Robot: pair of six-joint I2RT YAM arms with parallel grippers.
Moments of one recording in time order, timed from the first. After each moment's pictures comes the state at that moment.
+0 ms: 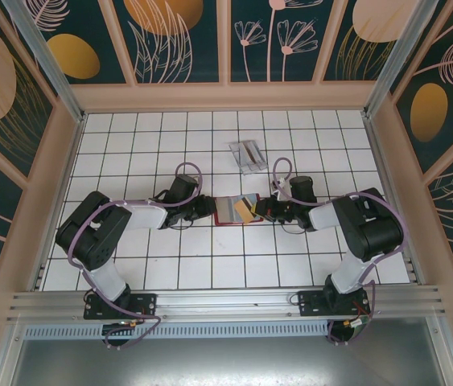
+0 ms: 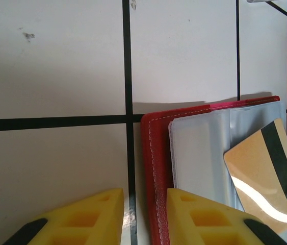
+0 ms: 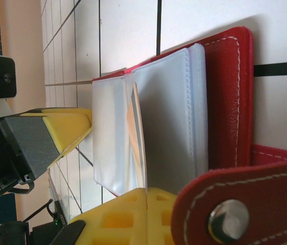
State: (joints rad) left arm -0.59 1.73 0.72 0.19 0.25 -0.81; right arm 0.35 1.70 0.51 0.46 -0.77 0.76
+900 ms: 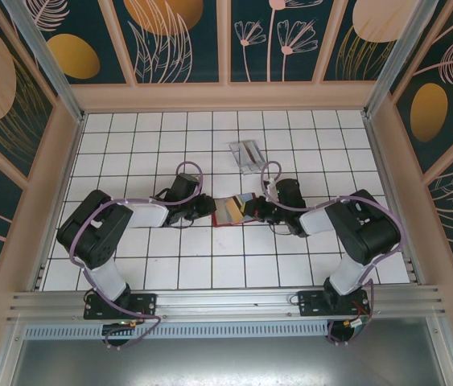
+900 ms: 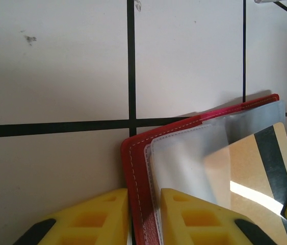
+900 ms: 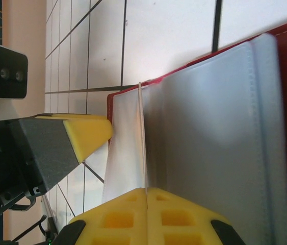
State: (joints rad) left arm -0.59 1.75 0.74 0.16 0.25 -0.82; right arm 0.50 1.70 0.50 0.59 -0.59 0.88
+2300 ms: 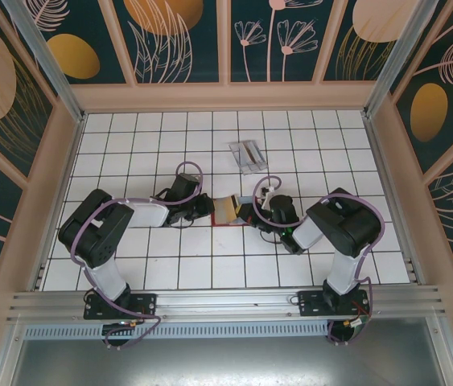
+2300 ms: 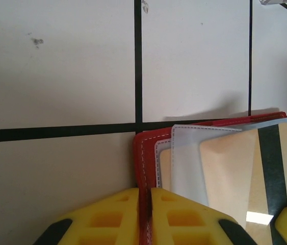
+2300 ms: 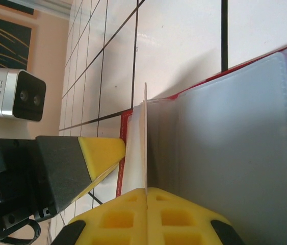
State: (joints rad) left arm -0.59 1.76 0.74 0.17 0.25 -0.82; right arm 0.64 1.81 0.38 1.03 -0.31 1.07
